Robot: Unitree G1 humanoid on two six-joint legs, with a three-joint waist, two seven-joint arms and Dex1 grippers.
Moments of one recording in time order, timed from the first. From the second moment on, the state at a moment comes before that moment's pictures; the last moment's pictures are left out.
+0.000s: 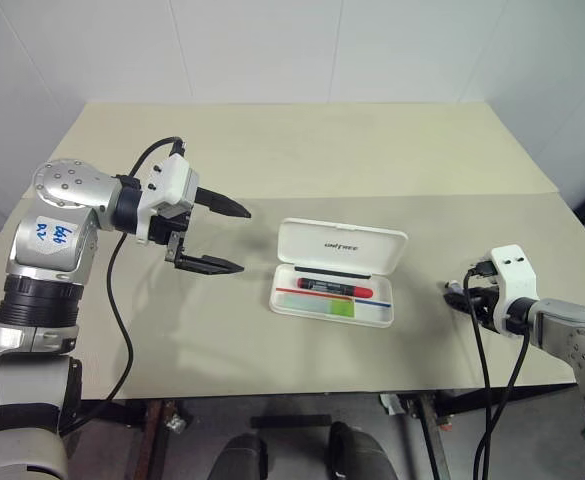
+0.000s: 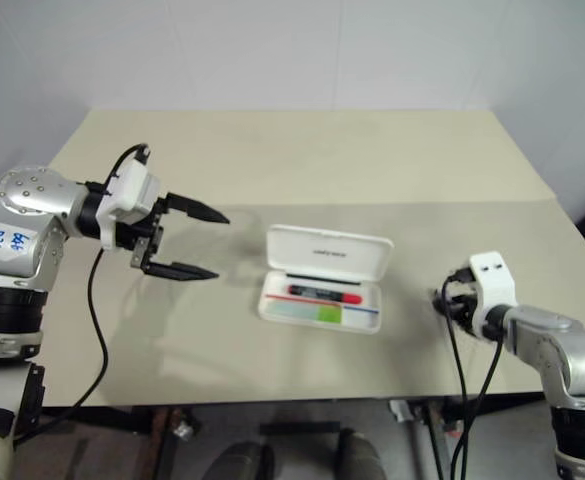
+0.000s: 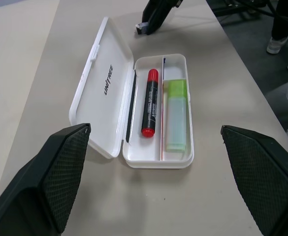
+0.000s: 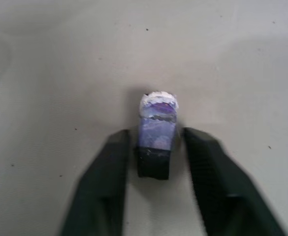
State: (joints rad) left arm -0.88 0.80 -0.05 0.15 -0.31 0.29 -1.47; right arm -0.27 -0.77 -0.24 -0.20 0.49 1.10 0.40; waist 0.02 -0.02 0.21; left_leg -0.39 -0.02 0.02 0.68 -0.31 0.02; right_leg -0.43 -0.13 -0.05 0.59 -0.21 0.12
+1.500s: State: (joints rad) left arm -0.62 0.83 0.03 0.01 -0.38 0.29 -1.36; right arm -0.54 -0.80 0.20 0.07 0.29 0.40 1.31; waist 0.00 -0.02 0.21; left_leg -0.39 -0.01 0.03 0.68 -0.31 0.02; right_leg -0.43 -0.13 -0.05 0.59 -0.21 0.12
